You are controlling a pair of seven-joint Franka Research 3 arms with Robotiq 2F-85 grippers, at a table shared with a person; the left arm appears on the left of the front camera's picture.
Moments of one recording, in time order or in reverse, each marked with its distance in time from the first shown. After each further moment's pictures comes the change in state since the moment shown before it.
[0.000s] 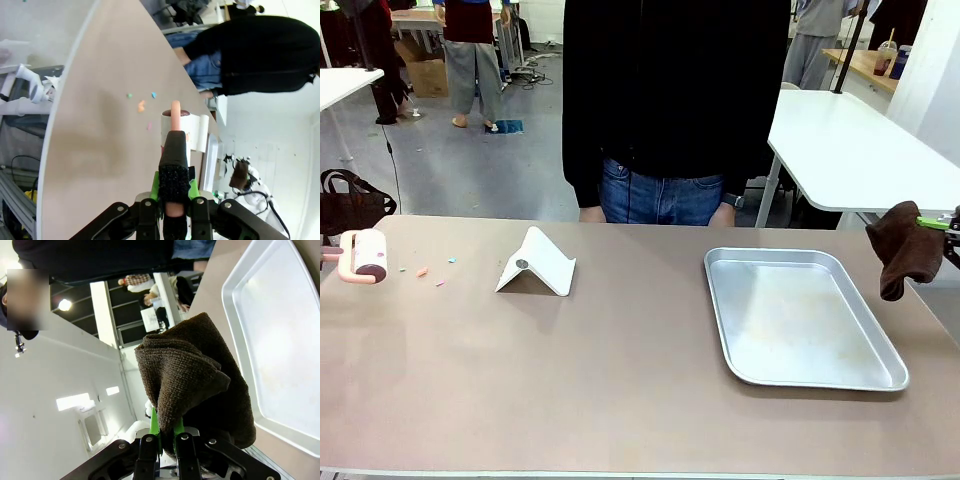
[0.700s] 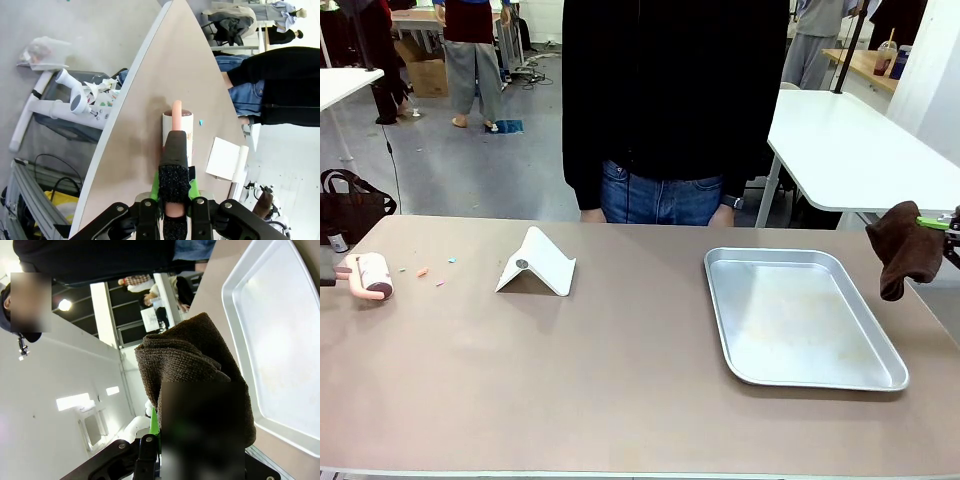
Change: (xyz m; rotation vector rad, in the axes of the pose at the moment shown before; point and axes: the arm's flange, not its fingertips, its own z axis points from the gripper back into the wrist) left arm 0.020 0.026 -0.023 0.177 -0.076 0.066; right arm 0.000 0.000 0.000 0.000 0.000 0.000
